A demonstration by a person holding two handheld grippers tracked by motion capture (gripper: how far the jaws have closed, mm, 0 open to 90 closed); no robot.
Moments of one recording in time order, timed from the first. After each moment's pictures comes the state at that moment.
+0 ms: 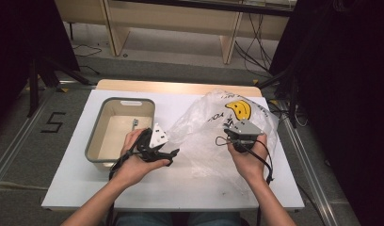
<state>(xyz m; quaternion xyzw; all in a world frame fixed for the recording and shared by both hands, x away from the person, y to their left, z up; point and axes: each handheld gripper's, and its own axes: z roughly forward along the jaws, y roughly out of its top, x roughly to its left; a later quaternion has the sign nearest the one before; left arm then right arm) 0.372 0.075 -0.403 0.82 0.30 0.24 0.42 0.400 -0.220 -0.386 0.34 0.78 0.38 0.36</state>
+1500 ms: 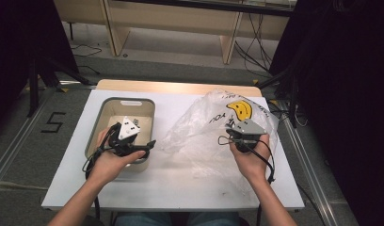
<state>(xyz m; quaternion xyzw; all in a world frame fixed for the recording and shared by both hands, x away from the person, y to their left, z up) 0.375 0.134 -0.394 0.79 0.38 0.25 0.42 0.400 -0.226 -0.384 0.35 0.78 0.38 0.35</state>
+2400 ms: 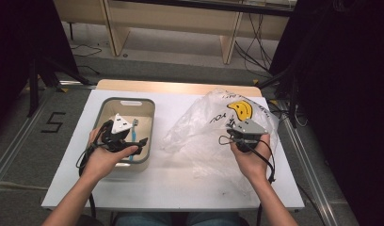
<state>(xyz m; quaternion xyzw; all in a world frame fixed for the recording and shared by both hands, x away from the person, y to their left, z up) 0.388 0.157 -0.399 0.78 0.42 0.25 0.39 0.401 -0.228 -0.386 0.35 0.78 0.38 0.35</state>
